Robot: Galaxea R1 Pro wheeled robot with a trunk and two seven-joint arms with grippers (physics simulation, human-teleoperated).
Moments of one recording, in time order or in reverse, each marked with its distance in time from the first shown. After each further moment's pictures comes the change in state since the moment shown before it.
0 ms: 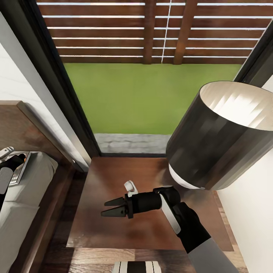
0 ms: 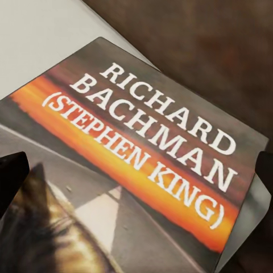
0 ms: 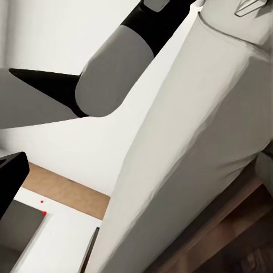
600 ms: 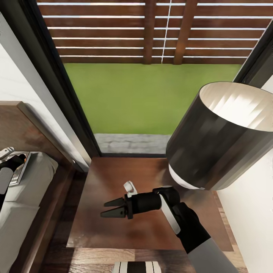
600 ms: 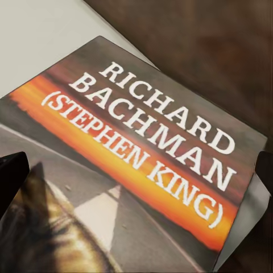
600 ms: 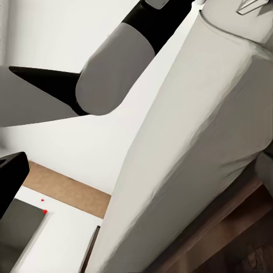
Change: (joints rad) left arm 0.000 0.000 -0.001 0.004 0.004 0.000 -0.001; right arm 0.000 0.000 0.007 0.000 0.000 0.000 0.000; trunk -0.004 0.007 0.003
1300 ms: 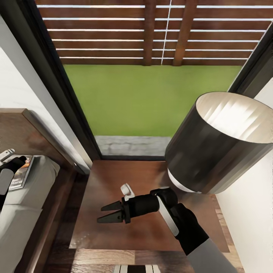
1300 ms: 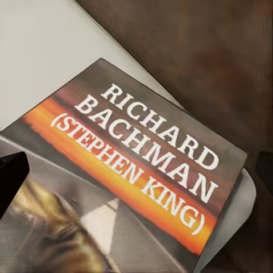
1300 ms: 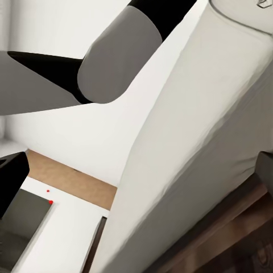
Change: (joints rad) left arm 0.001 0.000 0.001 0.025 0.007 0.000 0.001; right arm 0.000 0.000 0.042 0.000 0.000 0.000 0.000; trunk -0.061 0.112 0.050
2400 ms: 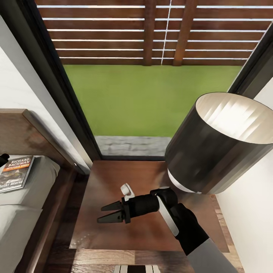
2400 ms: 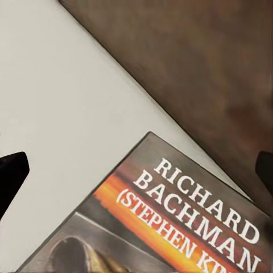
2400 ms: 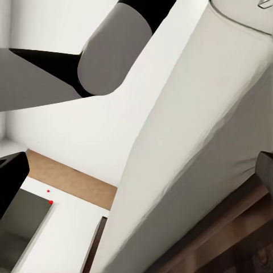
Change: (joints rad) left arm 0.000 0.086 0.043 -0.035 0.000 0.051 -0.005; right arm 0.000 0.000 0.000 0.000 0.000 0.000 0.000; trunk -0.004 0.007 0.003
